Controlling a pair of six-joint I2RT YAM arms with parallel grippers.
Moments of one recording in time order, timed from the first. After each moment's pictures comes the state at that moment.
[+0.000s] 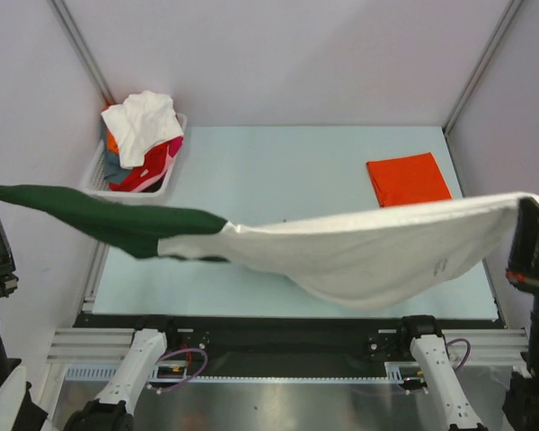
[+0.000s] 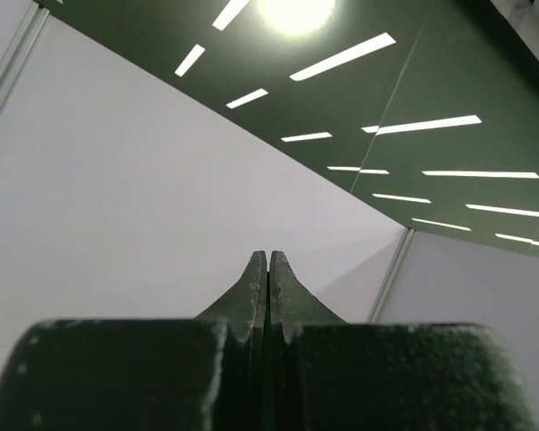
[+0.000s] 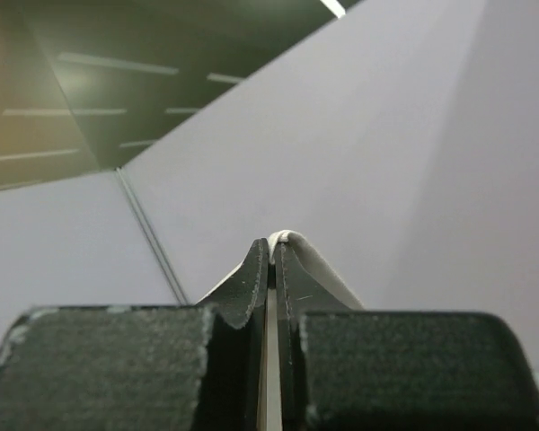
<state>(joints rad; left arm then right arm) -0.05 0.67 1.95 -0.48 -0.03 -0.60 0.04 0.45 1.50 -0.35 -0.01 0.61</state>
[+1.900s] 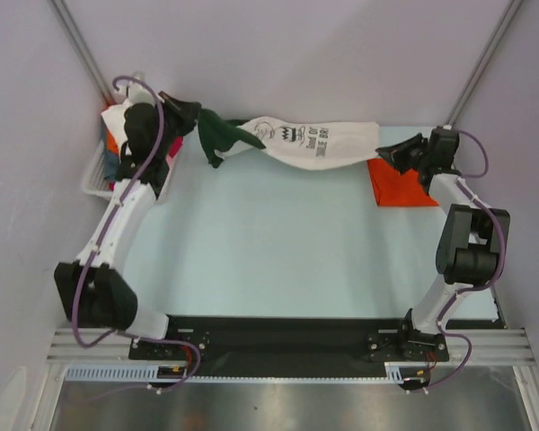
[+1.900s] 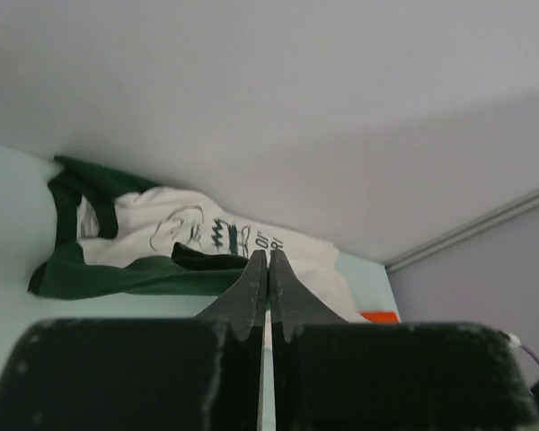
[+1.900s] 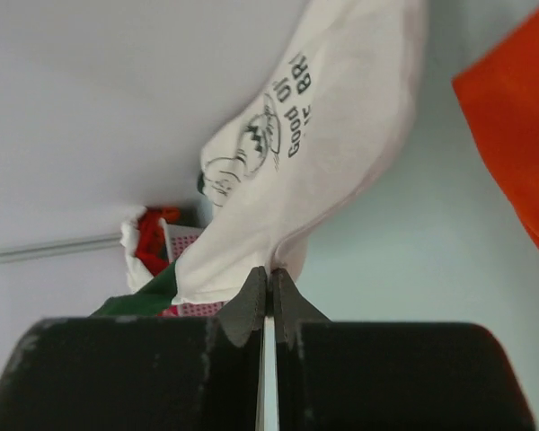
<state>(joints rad) -0.10 1.52 1.46 0.07 0.10 -0.71 -0.16 1.79 1.30 0.09 -0.49 1.04</state>
